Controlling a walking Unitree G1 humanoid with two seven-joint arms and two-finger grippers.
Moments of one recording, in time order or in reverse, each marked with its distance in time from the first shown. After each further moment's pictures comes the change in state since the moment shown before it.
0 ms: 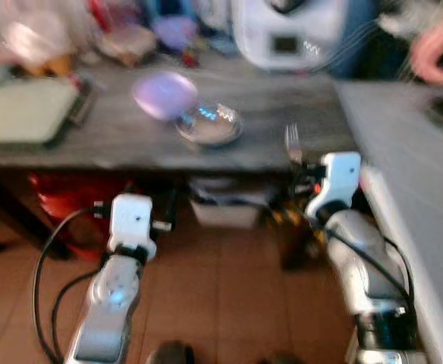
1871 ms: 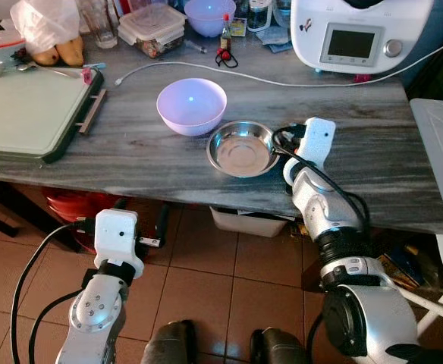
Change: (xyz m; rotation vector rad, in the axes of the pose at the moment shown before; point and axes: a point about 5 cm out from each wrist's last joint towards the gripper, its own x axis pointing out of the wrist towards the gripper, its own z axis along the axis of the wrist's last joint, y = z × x) left arm -0.028 0.001 0.002 -0.072 0.074 -0.027; right arm 0.076 -0.007 0.009 0.147 0.119 -0.257
